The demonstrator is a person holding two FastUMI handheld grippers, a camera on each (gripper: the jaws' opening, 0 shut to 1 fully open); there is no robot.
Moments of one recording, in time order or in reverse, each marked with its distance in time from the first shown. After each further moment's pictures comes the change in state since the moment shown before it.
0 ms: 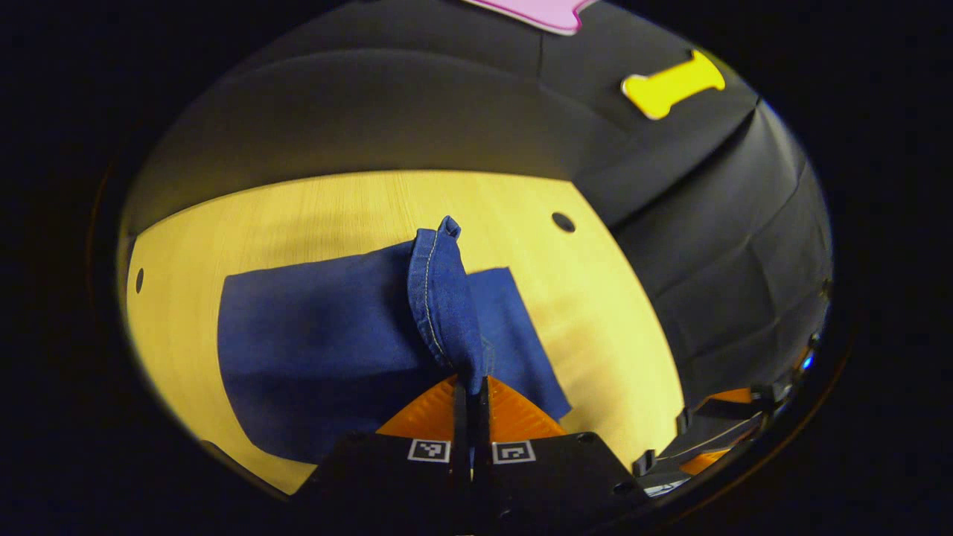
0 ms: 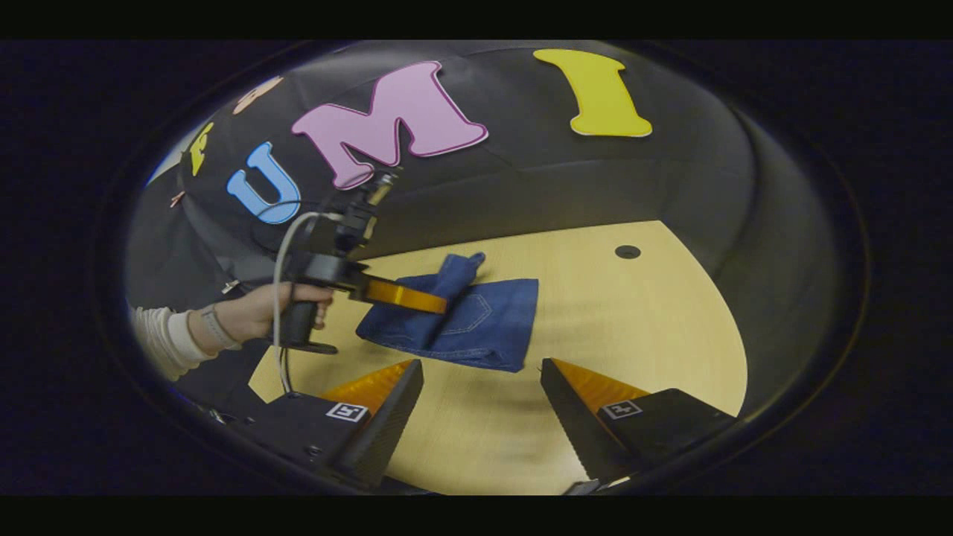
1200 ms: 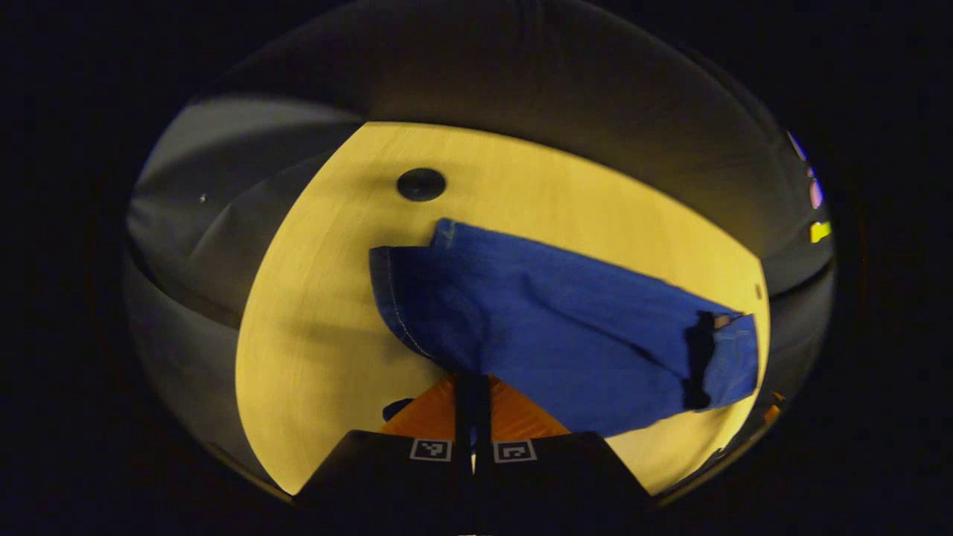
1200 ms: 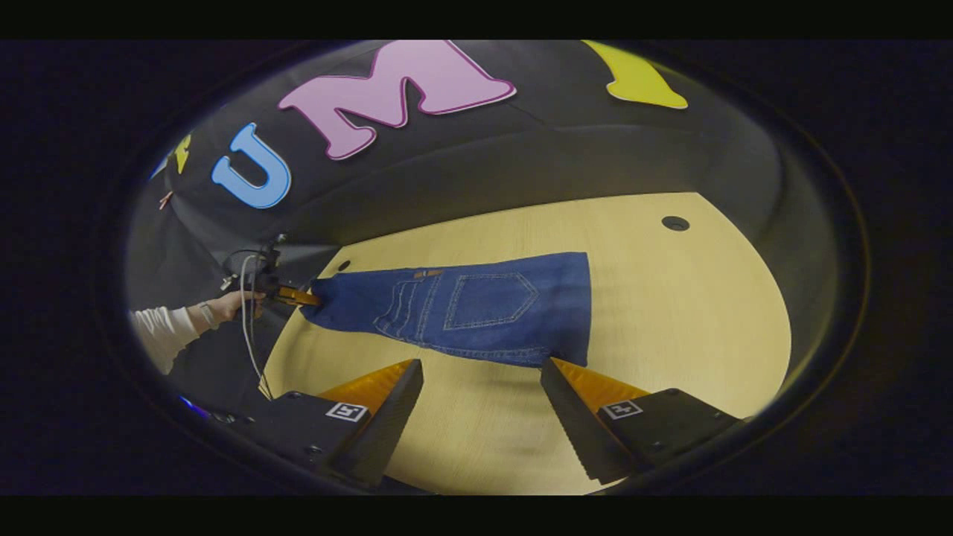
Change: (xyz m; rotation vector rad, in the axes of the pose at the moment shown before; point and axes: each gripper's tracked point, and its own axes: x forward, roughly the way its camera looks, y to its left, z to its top) left arm -0.180 0.419 -0.092 -0.408 -0.049 0.241; right arm 0.079 0.054 -0.024 0.071 0.132 0.012
